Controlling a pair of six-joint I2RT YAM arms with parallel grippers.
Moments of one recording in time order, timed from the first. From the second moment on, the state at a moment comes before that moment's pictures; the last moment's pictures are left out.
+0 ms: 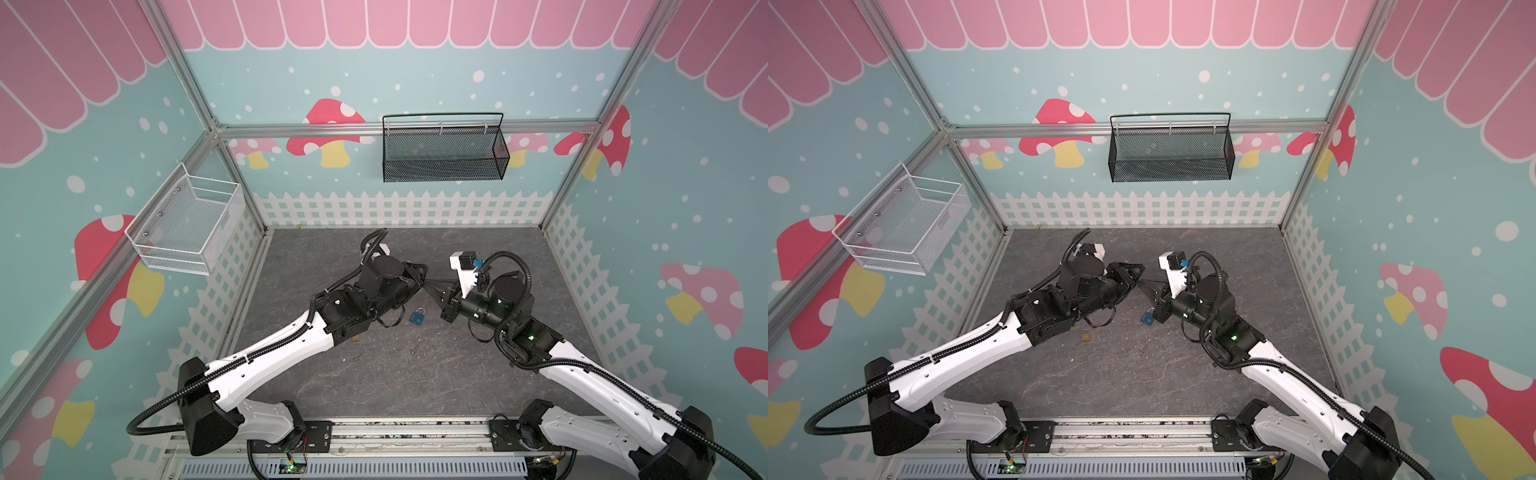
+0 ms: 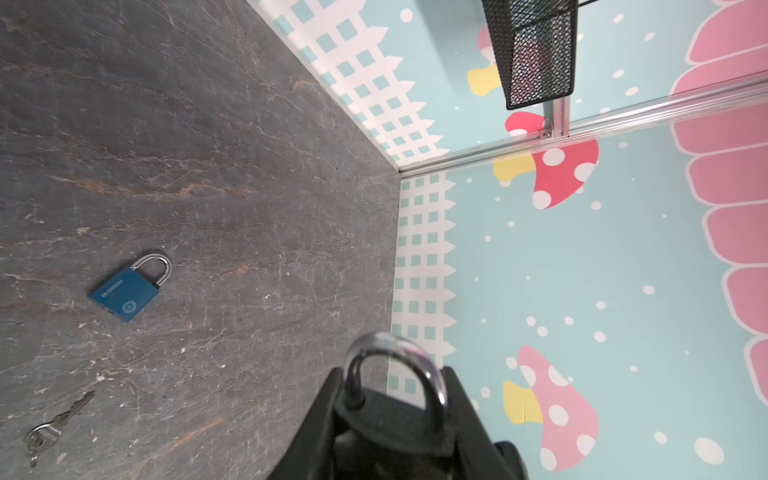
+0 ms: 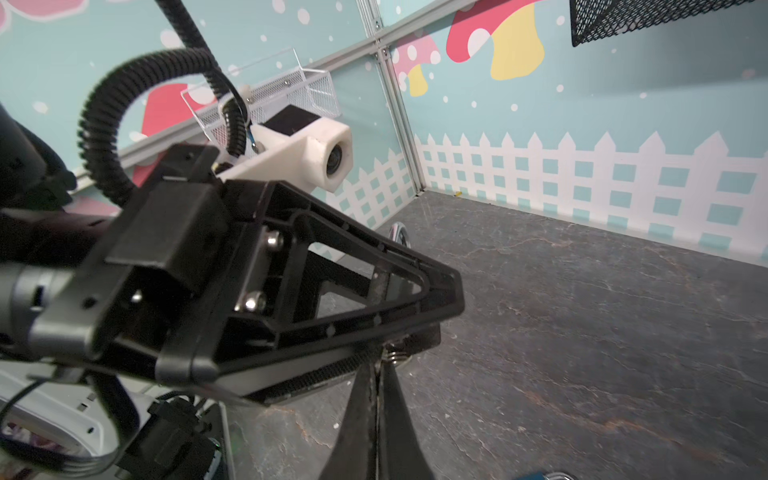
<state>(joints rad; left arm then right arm) -0.91 1.34 1.27 -0.29 -0.19 -1.32 0.69 1.01 0.78 0.18 -0.31 0.38</state>
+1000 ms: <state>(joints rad) -0.97 1.30 1.24 -0.24 -0.14 -1.28 0.69 0.88 0.67 0.23 -0.28 0.56</state>
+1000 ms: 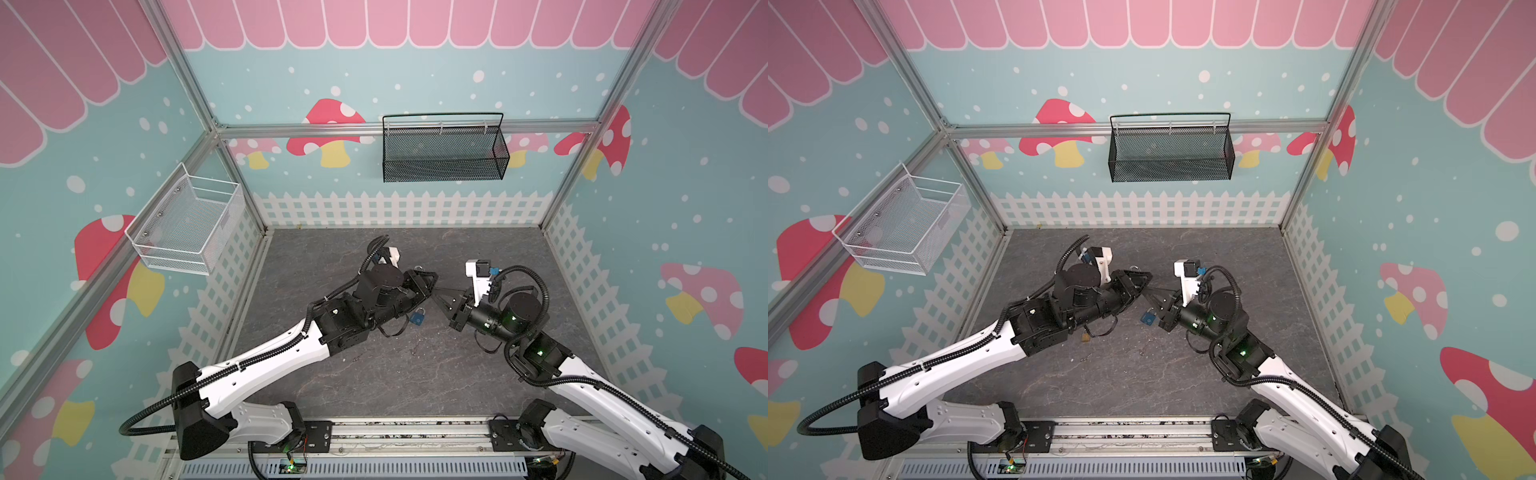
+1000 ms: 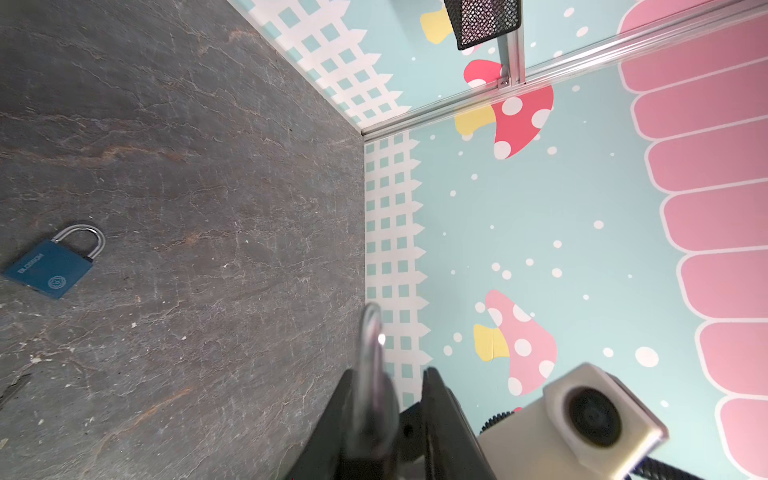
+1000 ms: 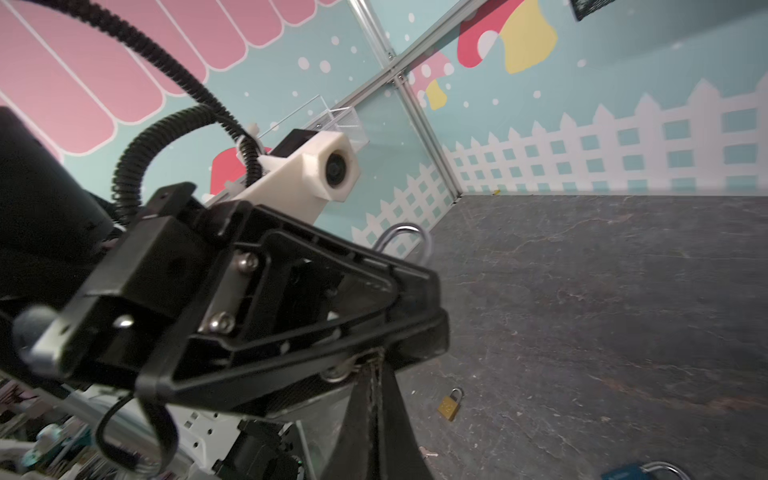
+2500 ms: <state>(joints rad) -0.96 1.20 0.83 0.31 0.05 -0.19 0.52 1.01 1.05 -0.31 -0.59 0.28</state>
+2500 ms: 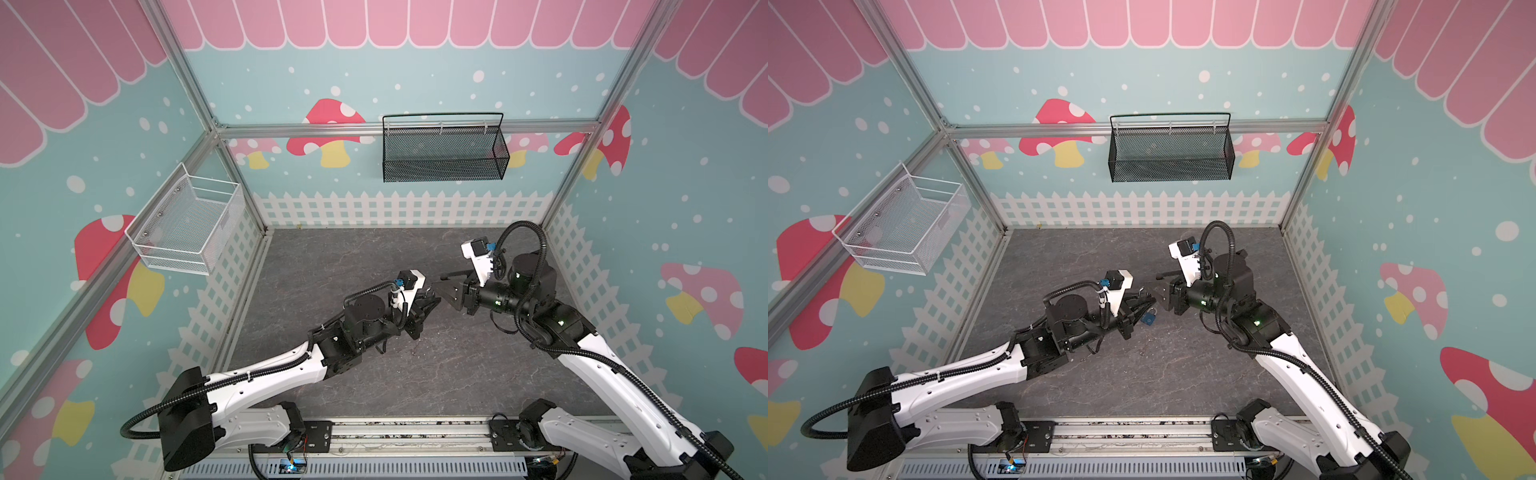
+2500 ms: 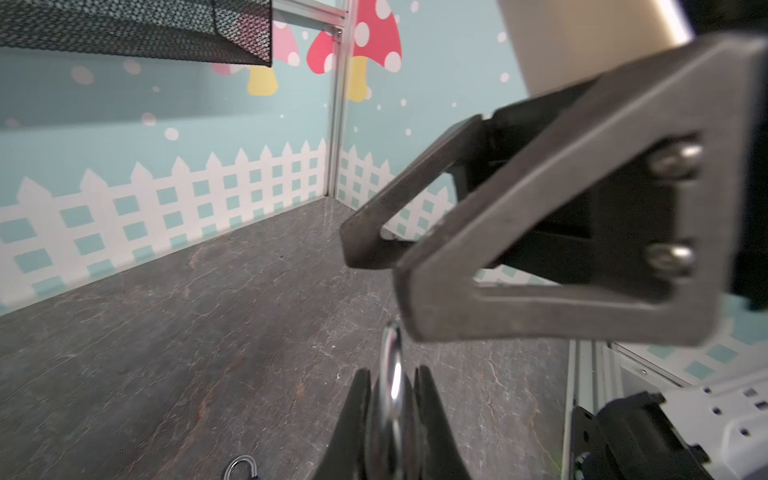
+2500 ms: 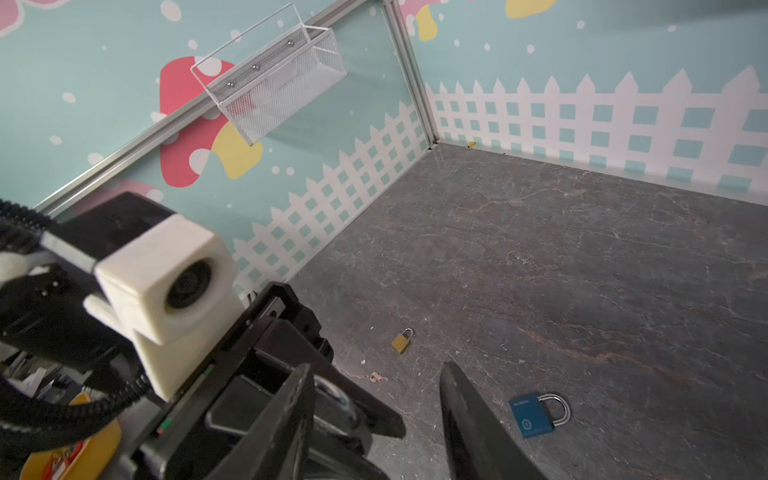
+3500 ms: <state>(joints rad) -0.87 1.21 0.89 0.26 0.43 -0.23 0.47 1.07 1.05 -0.25 -0.95 0.12</state>
